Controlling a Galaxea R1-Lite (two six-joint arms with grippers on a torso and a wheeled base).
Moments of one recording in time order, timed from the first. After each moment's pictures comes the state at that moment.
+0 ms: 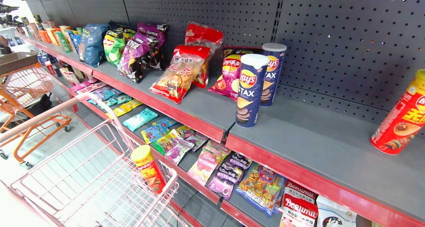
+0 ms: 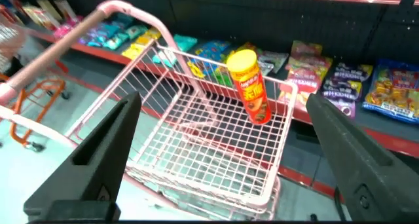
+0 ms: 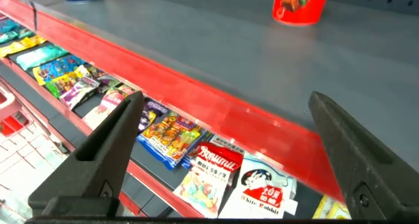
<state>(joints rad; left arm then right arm) -0.18 0.28 -0.32 0.20 0.13 0.15 0.00 0.00 0.00 0.00 0.00 0.00</state>
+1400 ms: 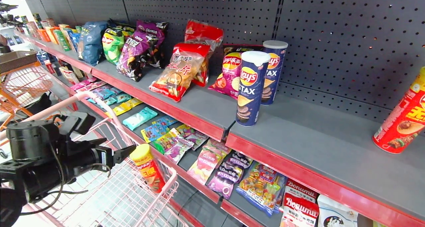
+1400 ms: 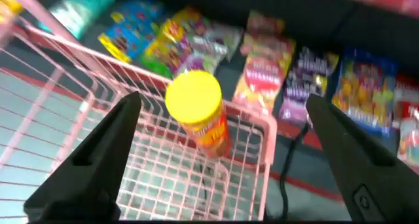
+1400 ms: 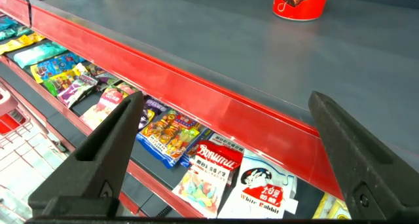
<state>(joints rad) -0.03 1.67 -0.35 -0.89 -0.24 0.06 0.00 0.00 0.00 0.00 0.00 0.00</state>
